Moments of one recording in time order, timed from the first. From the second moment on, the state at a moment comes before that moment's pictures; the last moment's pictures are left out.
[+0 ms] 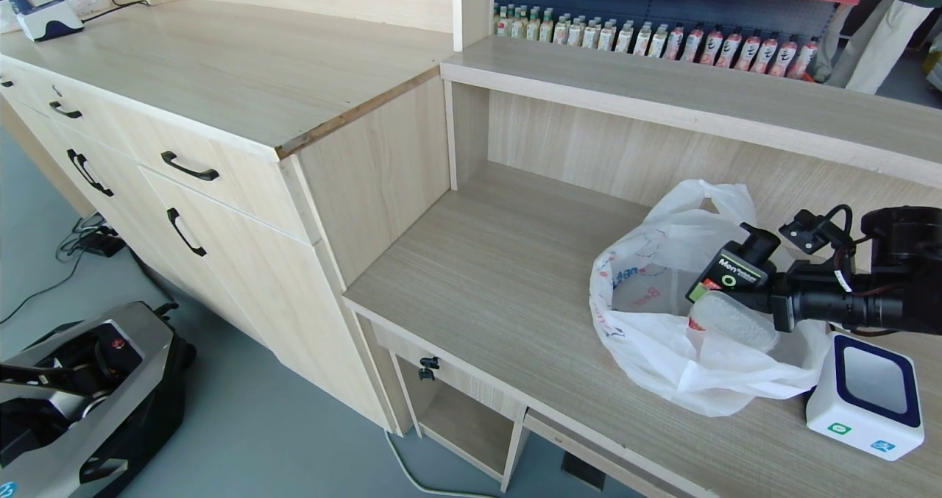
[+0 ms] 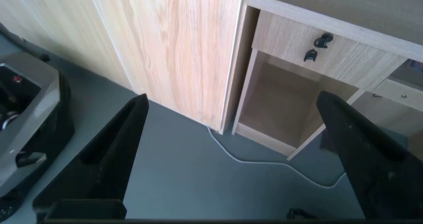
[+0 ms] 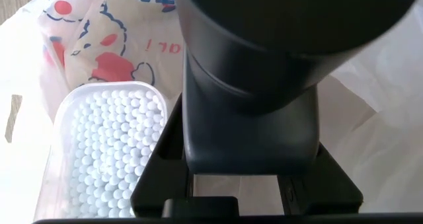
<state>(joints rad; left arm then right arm) -0.08 0.09 0.00 0.00 0.00 -0.01 -0.25 1.90 -0.93 -0.36 0.81 -0.56</state>
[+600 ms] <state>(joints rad) -0.08 0.09 0.00 0.00 0.00 -0.01 -0.25 1.89 -0.93 -0.36 0.84 -0.59</state>
